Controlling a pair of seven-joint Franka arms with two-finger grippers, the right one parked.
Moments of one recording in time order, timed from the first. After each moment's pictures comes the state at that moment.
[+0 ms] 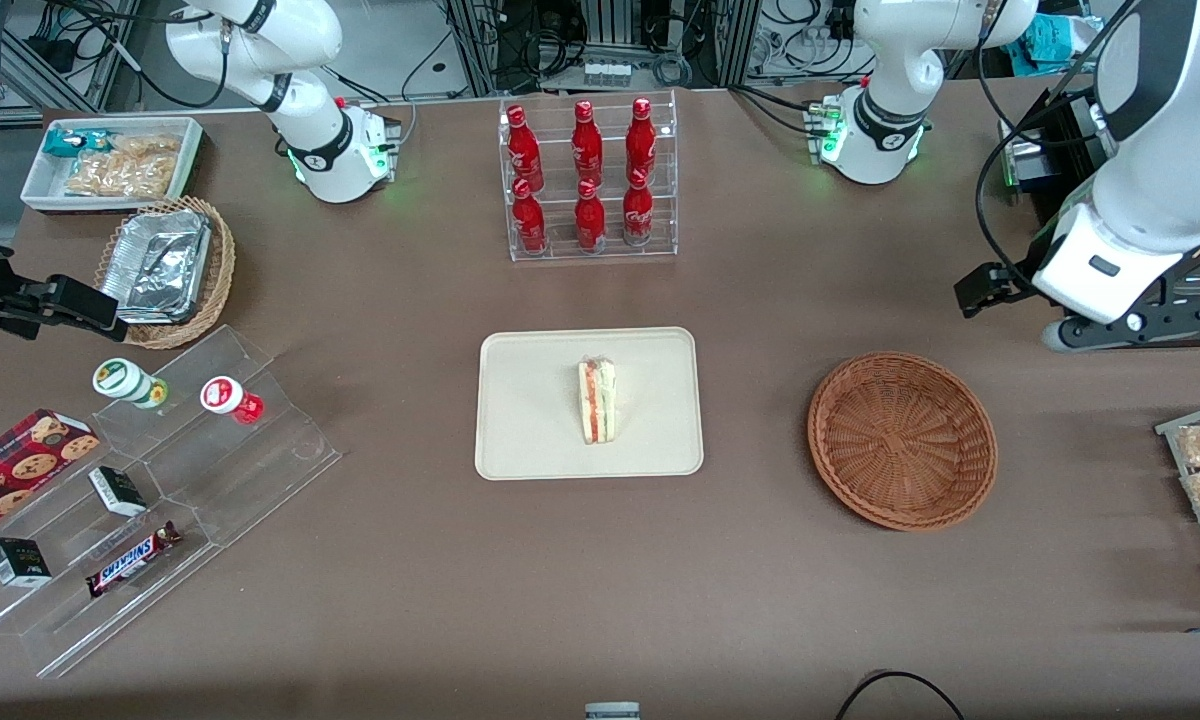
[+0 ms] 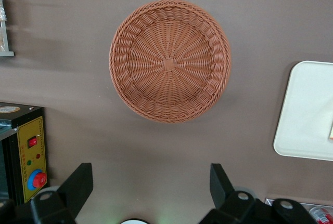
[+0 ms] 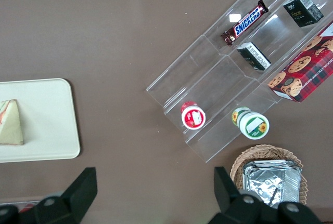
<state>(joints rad) -0.07 0.02 -0.10 -1.62 0.05 1.54 -0.27</state>
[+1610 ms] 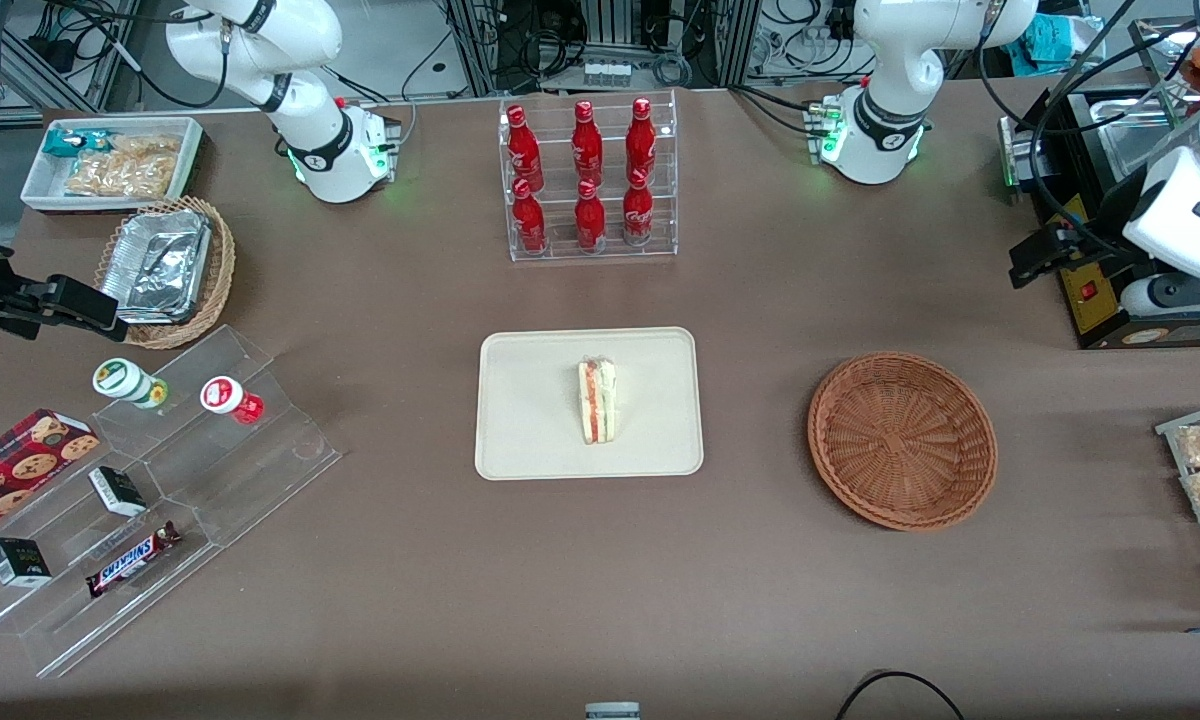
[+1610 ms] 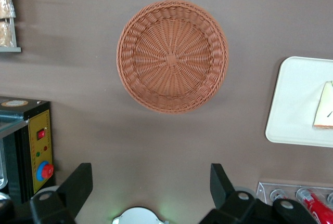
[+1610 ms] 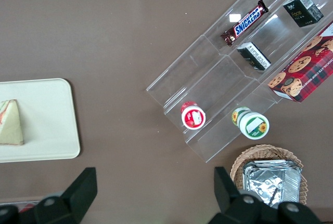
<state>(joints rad) -0.06 0.00 -0.02 -1.53 0.00 1.43 -0.19</state>
